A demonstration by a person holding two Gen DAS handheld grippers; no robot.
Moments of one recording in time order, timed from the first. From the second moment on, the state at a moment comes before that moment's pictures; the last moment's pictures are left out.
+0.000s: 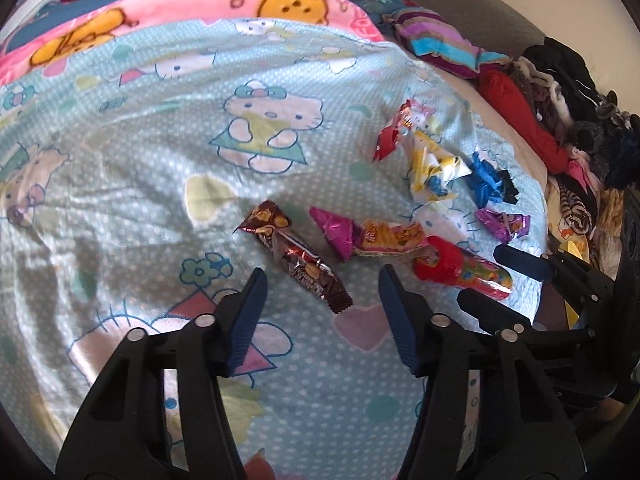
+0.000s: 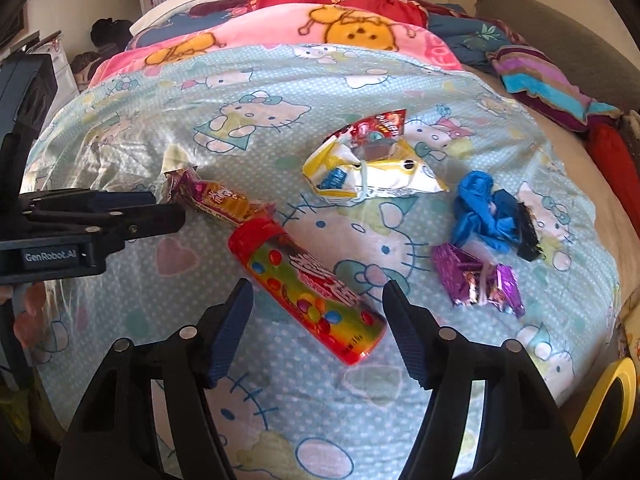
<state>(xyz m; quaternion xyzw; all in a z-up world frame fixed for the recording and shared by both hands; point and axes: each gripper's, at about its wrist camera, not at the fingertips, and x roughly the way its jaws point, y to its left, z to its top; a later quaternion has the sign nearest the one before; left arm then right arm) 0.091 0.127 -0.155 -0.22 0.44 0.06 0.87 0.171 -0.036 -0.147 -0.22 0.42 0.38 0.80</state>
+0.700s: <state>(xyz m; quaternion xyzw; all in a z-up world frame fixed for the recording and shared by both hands) 0.089 0.144 -0.136 -0.22 0.42 0.08 0.88 0.170 -0.068 -0.133 -0.10 0.43 0.37 0.82</state>
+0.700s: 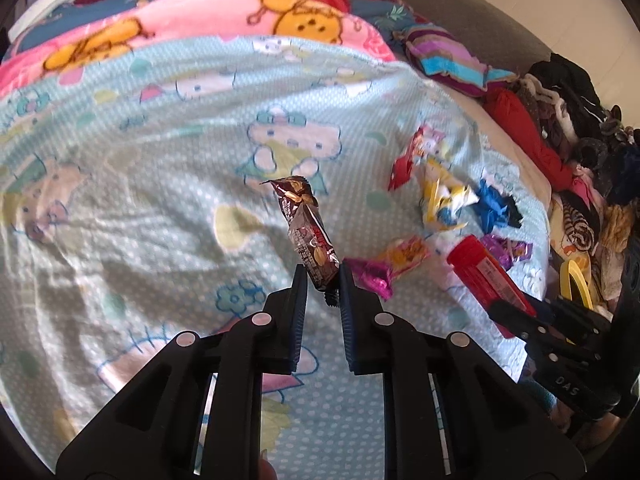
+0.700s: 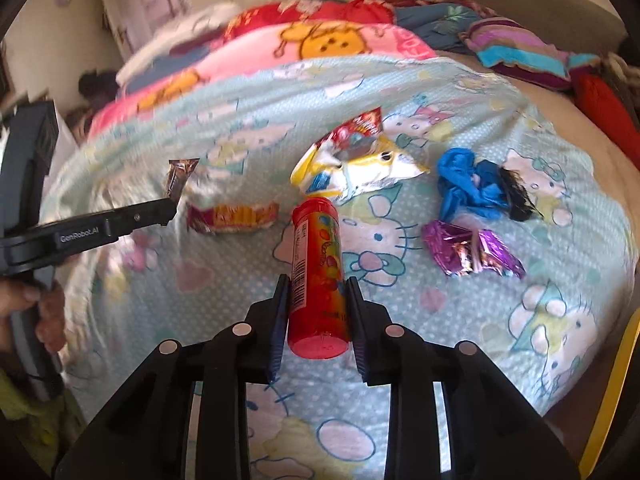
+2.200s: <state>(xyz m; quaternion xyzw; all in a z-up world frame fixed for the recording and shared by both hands) 0.112 0.007 -0.053 -0.13 0.34 -0.08 0.93 0.157 -0.192 -0.072 0.03 0.35 0.29 0.89</state>
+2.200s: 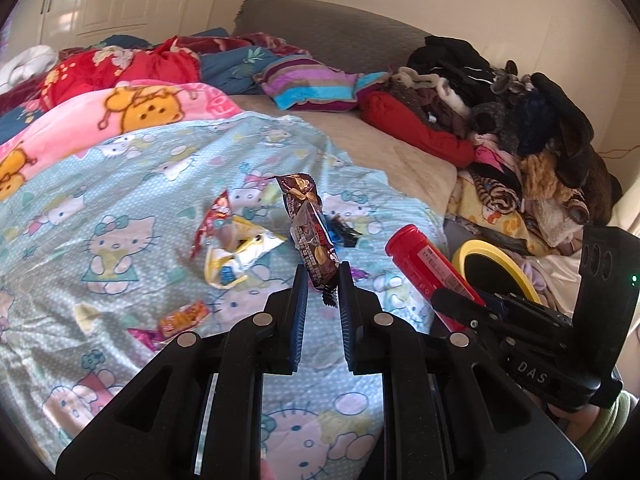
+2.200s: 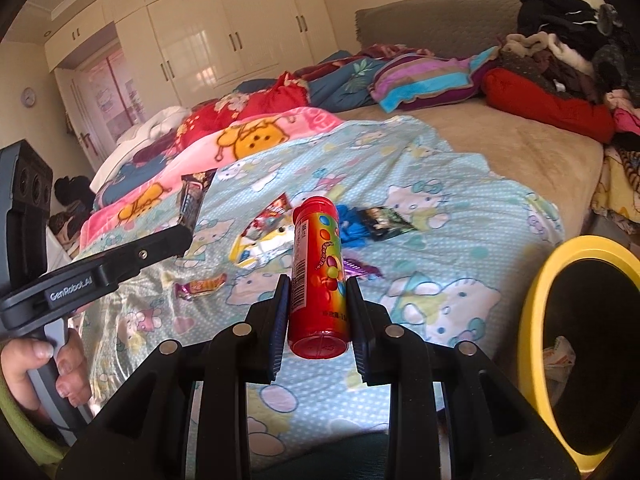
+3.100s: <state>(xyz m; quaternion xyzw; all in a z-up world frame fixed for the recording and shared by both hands) 0.129 -0.087 -0.040 -0.09 0.33 -0.17 0.93 0.165 -0.299 -0.064 0.10 0.33 0.19 0.92</state>
